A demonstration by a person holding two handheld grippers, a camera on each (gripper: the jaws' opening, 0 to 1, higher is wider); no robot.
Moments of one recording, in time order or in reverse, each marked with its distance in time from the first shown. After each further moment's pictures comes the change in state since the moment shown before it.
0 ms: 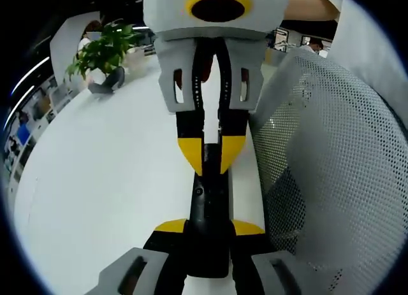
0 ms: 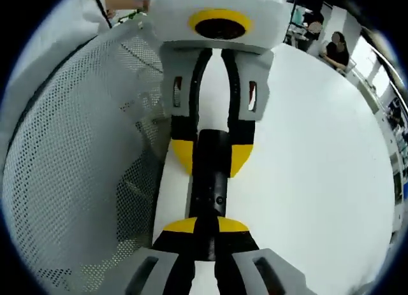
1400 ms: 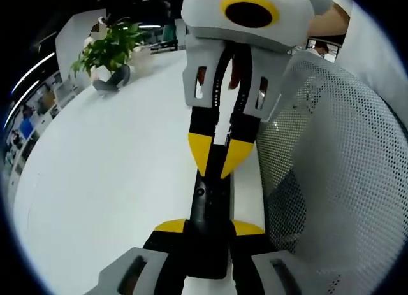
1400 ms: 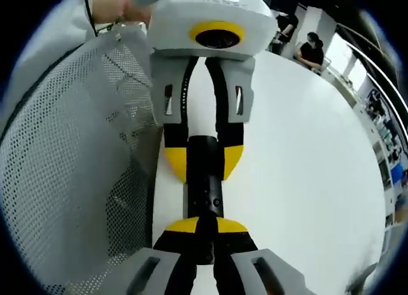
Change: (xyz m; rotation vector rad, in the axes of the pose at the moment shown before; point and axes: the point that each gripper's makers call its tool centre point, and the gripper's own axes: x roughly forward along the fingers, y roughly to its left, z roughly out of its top) left arm 0.000 0.000 0.000 -0.034 -0.007 0.023; right arm -0.002 0.002 0.003 -0.105 -0.051 -0.115
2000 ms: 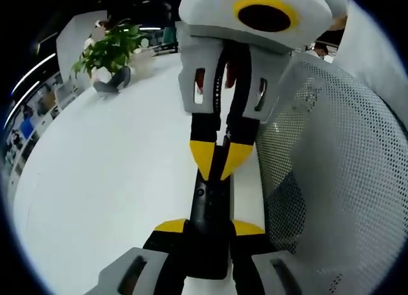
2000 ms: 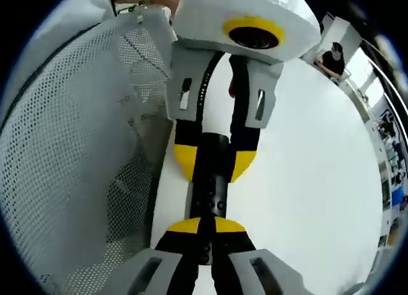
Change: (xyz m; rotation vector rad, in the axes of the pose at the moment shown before) left arm 0.000 0.000 0.000 0.004 -0.016 -0.003; right arm 0.002 0.000 0.001 0.056 0.057 0.041
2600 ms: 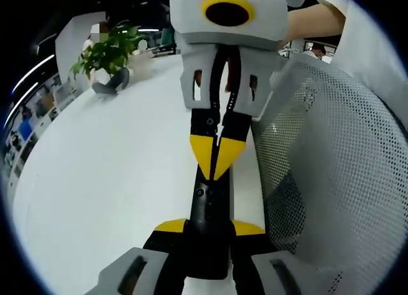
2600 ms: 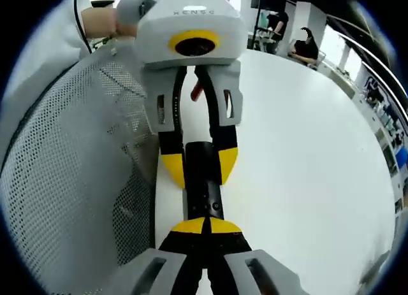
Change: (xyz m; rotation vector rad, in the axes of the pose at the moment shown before) left arm 0.000 0.000 0.000 0.006 -0.011 -0.009; right arm 0.000 -0.002 0.002 0.085 -0.113 -0.023
